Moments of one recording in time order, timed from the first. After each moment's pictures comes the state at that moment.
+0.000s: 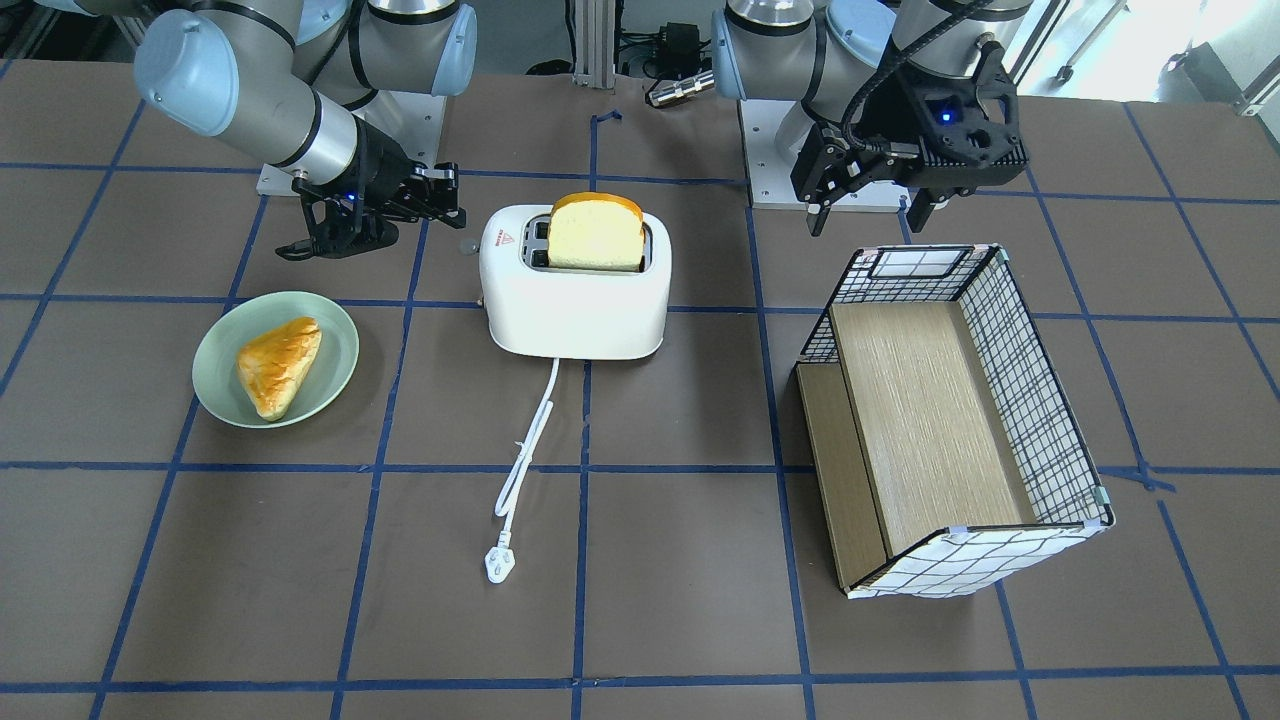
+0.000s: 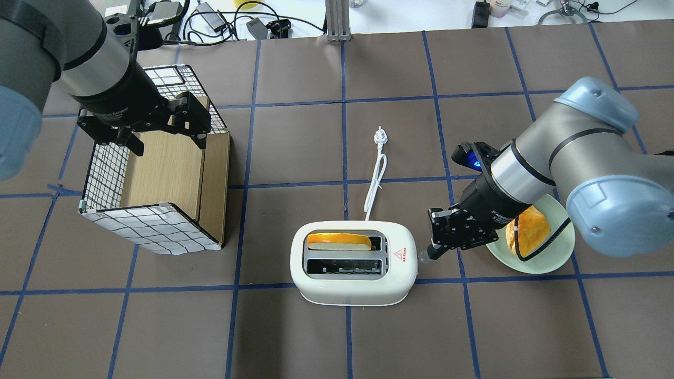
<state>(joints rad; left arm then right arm) -1.57 -1.46 -1.67 -1.53 1.58 -0.08 1.48 -1.73 2.10 -1.57 -1.11 -0.16</state>
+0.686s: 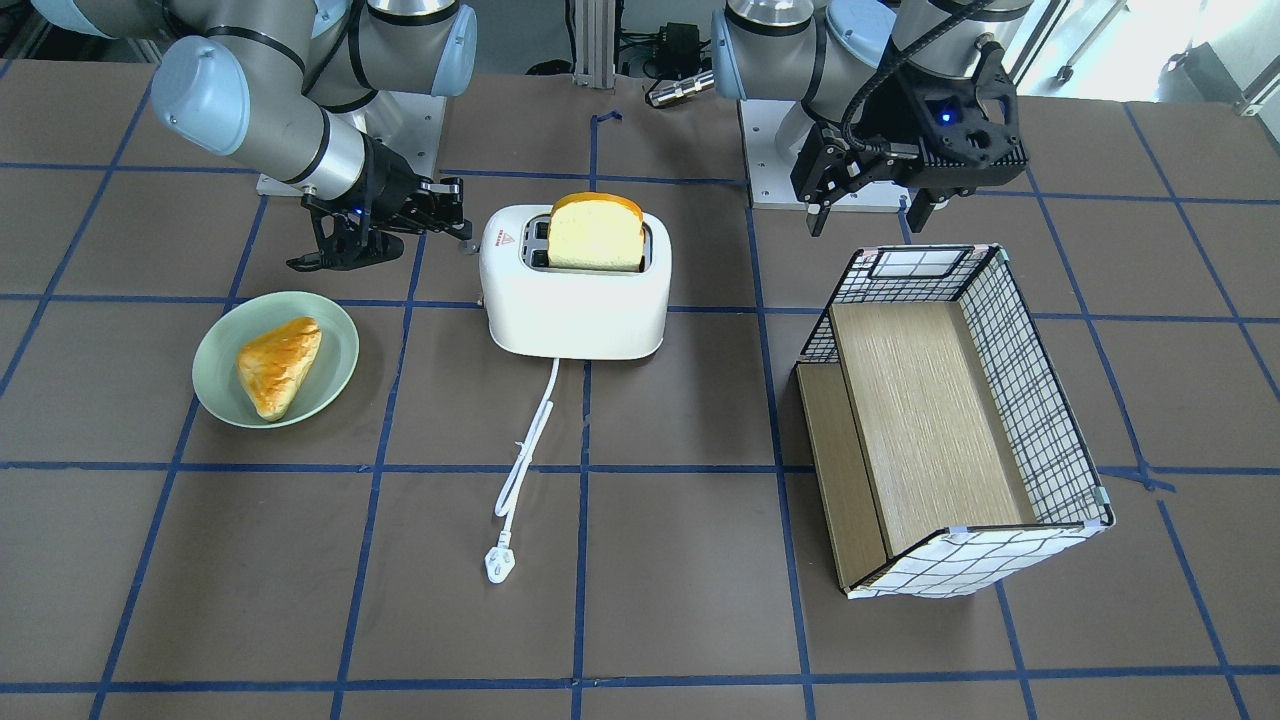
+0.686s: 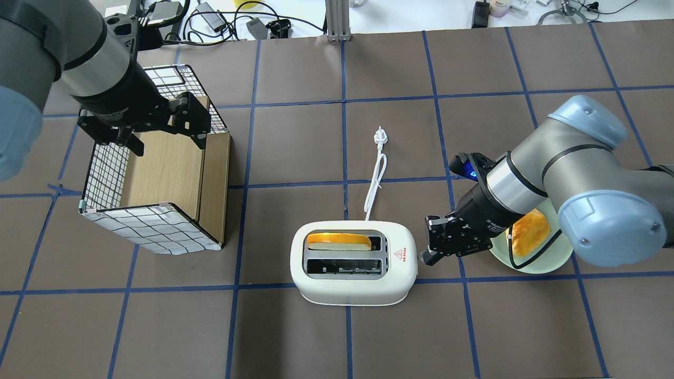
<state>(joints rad) -1.57 -1.46 -1.67 -1.53 1.58 -0.08 1.47 -1.72 2.14 -1.64 -1.09 -0.14</state>
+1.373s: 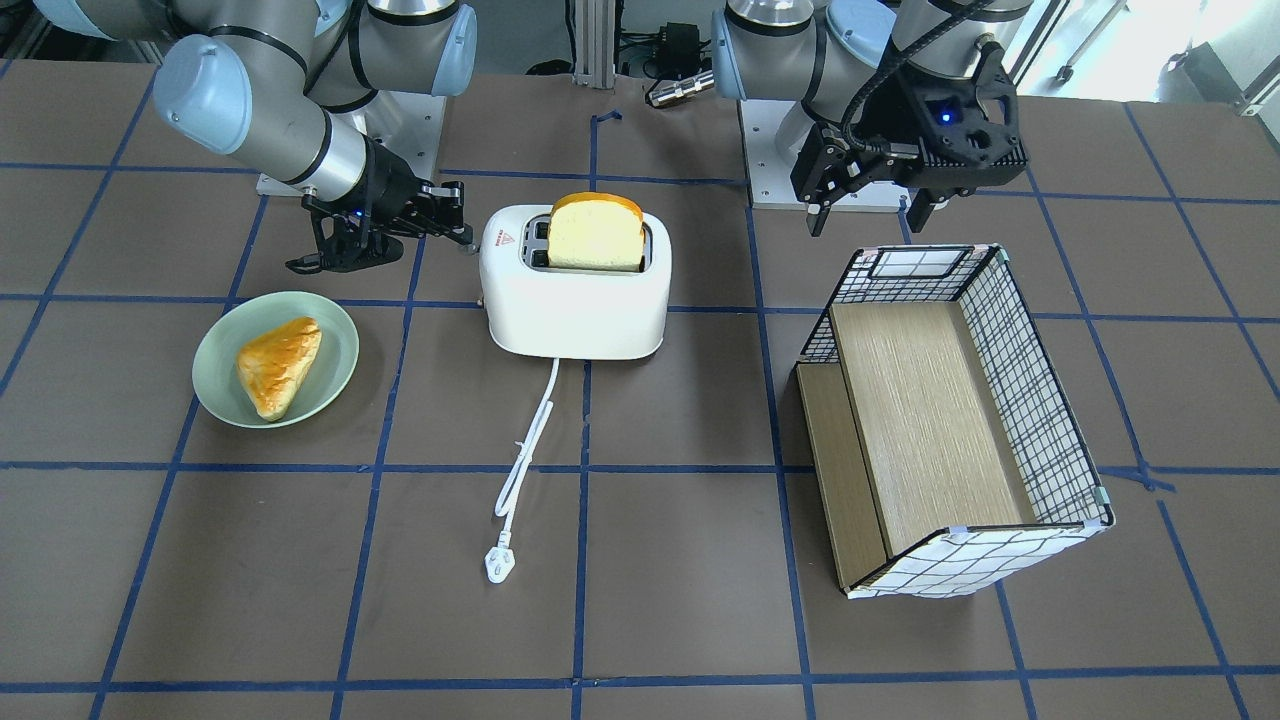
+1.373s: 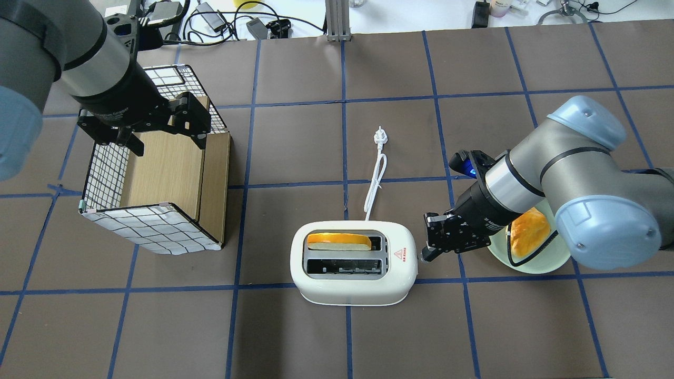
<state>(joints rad) -1.57 -1.46 -1.67 -1.53 1.58 -0.08 1.48 -1.71 2.16 -1.67 -1.09 -0.13</state>
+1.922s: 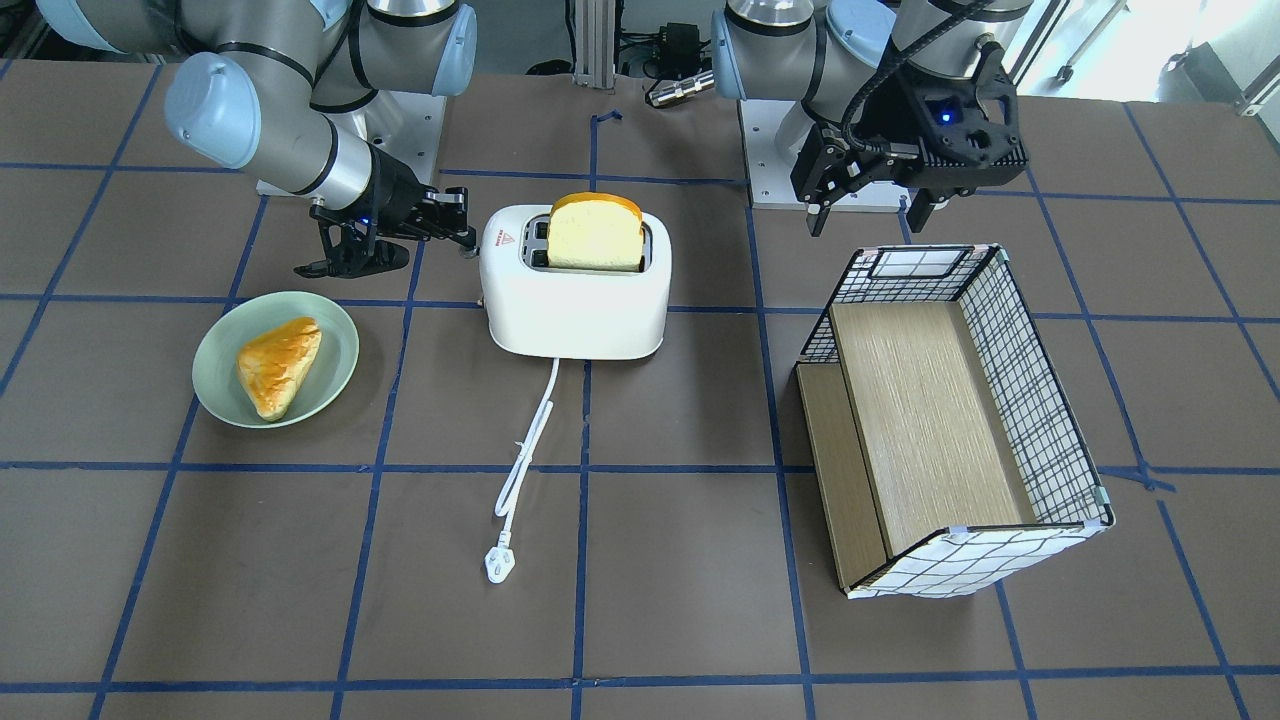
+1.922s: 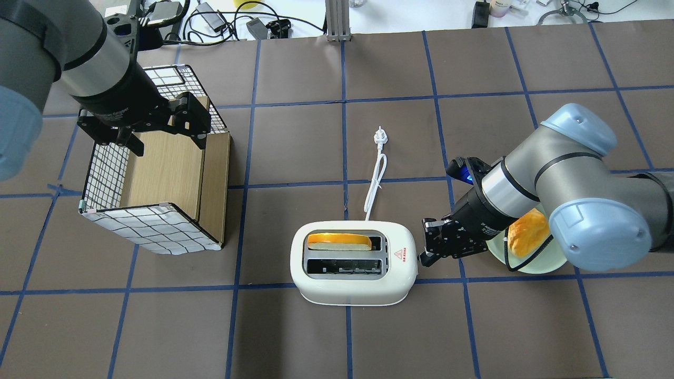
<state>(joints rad) -1.57 -1.46 -1.67 -1.53 1.58 -0.08 1.48 -1.70 2.17 -1.67 -1.09 -0.13</state>
